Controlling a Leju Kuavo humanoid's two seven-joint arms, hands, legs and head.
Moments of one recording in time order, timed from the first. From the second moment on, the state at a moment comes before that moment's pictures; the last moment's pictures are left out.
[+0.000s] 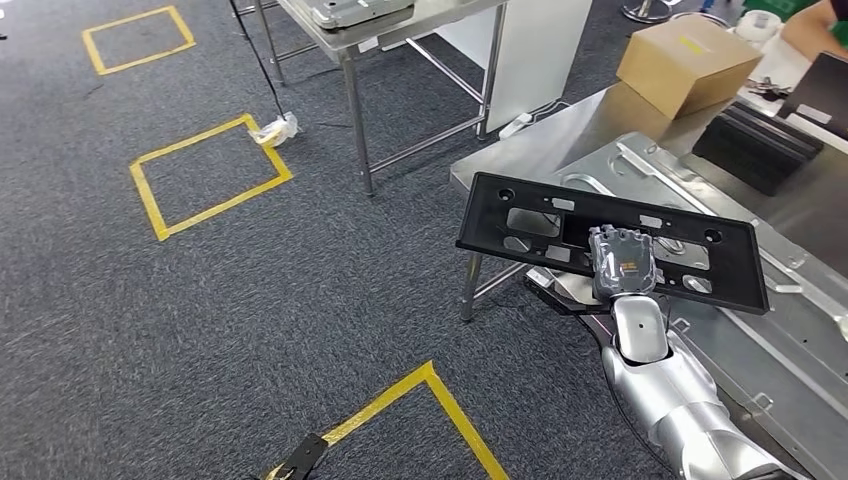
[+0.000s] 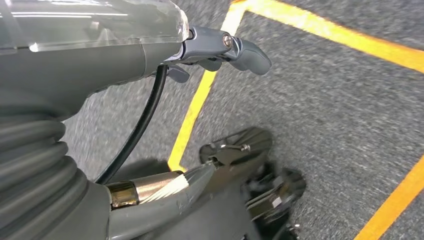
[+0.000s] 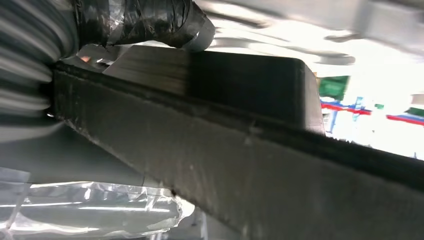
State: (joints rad) left arm -0.12 -0.12 -0.07 -0.20 -0.30 0.09 -0.12; right arm -0.71 -0.08 0.50 -0.51 1.56 -0.70 0.10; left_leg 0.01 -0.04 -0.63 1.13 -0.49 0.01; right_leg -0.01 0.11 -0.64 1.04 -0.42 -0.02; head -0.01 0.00
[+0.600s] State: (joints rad) left arm -0.13 -0.12 -0.07 -0.20 -0.31 0.09 -0.12; right arm -0.72 -0.09 0.48 -0.52 1.56 -0.70 0.11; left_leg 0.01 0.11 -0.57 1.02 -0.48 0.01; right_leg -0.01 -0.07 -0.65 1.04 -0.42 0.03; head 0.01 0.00
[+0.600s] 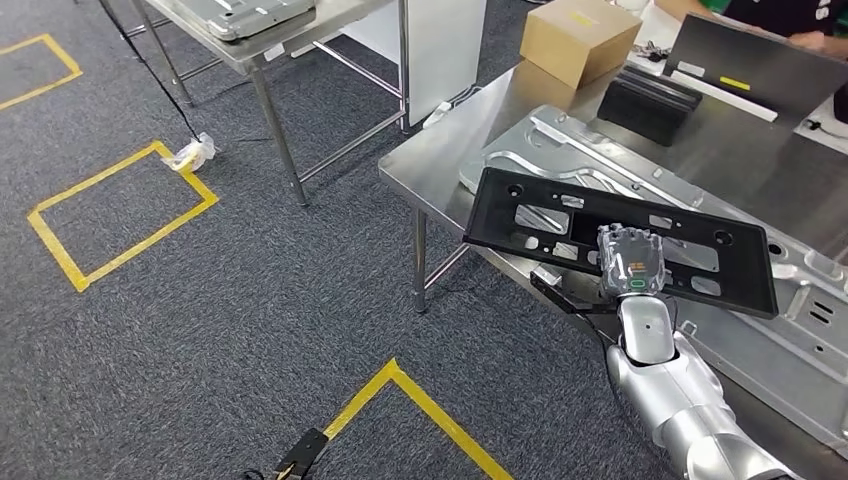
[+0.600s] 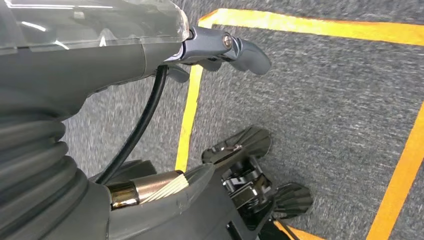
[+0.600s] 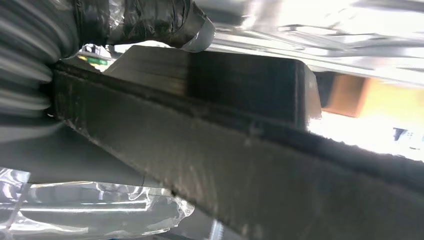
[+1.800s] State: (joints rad) left arm -0.12 -0.12 -0.05 -0.20 -0.32 0.07 -0.10; right arm -0.70 -0.09 0.48 -0.50 1.57 -0.69 0.17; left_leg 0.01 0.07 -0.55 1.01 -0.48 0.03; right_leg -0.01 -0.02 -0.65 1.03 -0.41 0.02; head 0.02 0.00
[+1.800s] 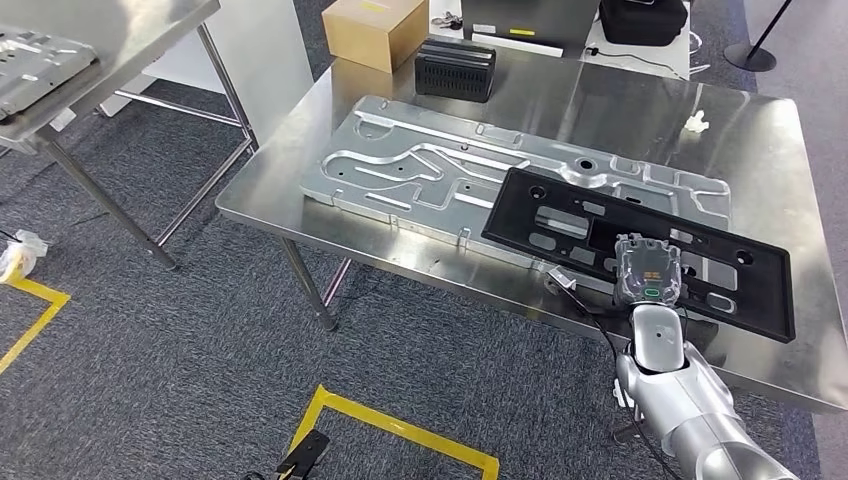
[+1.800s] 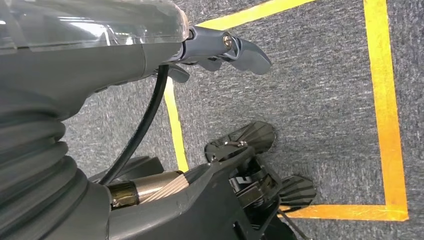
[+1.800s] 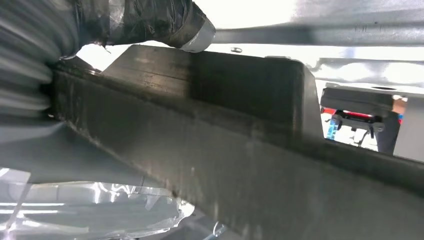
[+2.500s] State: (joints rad) left arm -0.11 -0.12 0.00 -0.20 -0.30 0.08 -0.03; right arm -0.70 -0.08 0.55 -0.50 1.57 -0.69 0.15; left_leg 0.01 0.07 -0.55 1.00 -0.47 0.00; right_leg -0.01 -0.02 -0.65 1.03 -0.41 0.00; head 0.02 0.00
